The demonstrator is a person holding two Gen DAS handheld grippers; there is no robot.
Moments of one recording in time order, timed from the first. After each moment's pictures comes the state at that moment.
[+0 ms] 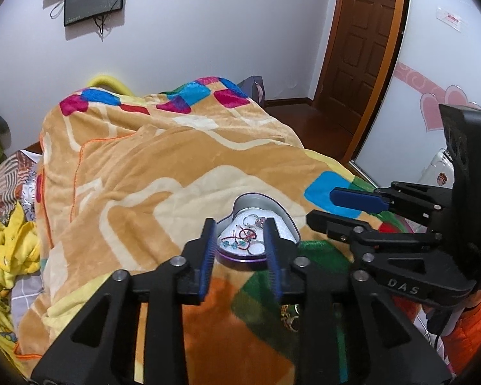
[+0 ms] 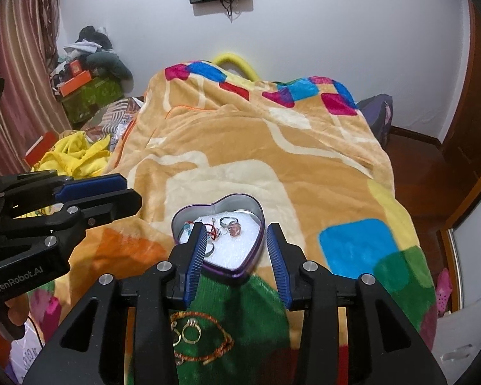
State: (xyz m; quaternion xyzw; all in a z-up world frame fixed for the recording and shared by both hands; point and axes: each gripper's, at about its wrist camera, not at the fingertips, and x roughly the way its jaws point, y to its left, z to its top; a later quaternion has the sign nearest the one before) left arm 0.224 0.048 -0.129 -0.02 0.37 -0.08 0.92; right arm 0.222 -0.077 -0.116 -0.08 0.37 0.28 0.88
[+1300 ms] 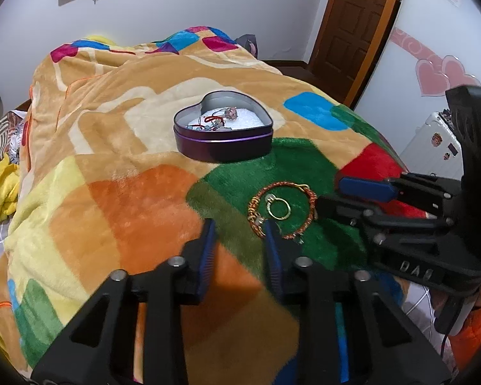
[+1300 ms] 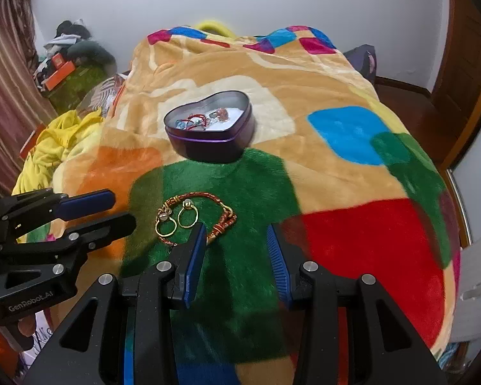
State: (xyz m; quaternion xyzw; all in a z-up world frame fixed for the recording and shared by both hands) left arm 0.172 0.017 -0.204 -0.03 0.45 -0.09 0.89; right arm 0.168 -0.112 -0.177 -0.05 0.45 0.24 0.86
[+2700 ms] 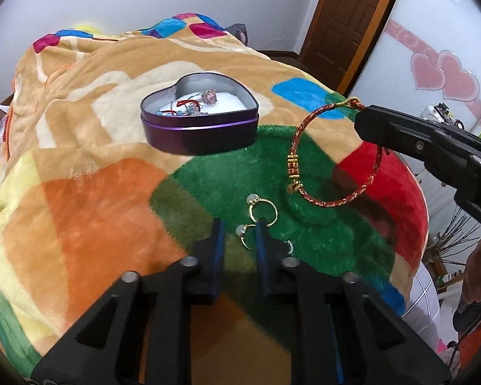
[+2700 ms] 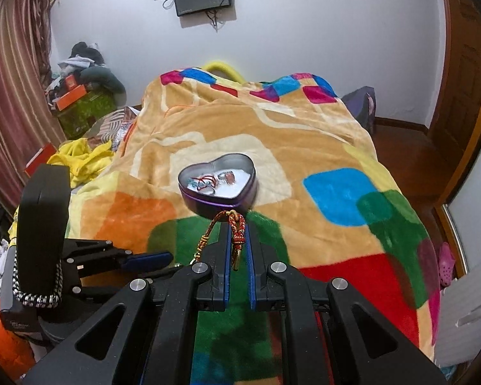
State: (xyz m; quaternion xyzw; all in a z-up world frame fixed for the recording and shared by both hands) left arm 0.187 0.000 -0.228 -0.04 0.47 -0.12 0.87; right arm 0.165 -0.111 -0.135 -0.05 0.36 0.25 0.89
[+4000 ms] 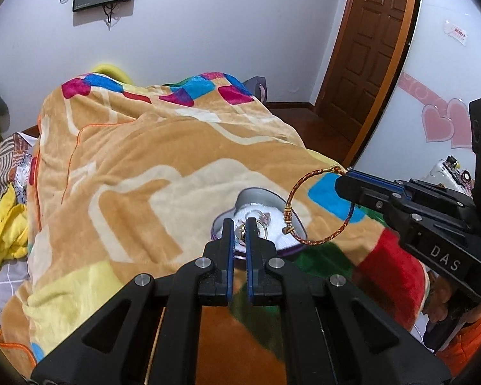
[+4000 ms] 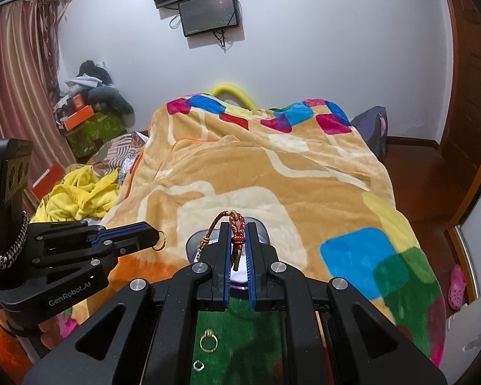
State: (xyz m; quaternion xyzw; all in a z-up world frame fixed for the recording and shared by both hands) left arm 0.231 0.060 -0.153 -0.06 0.37 -0.07 0.92; right arm 0.211 -0.082 -0.108 -0.03 0.32 0.28 0.90
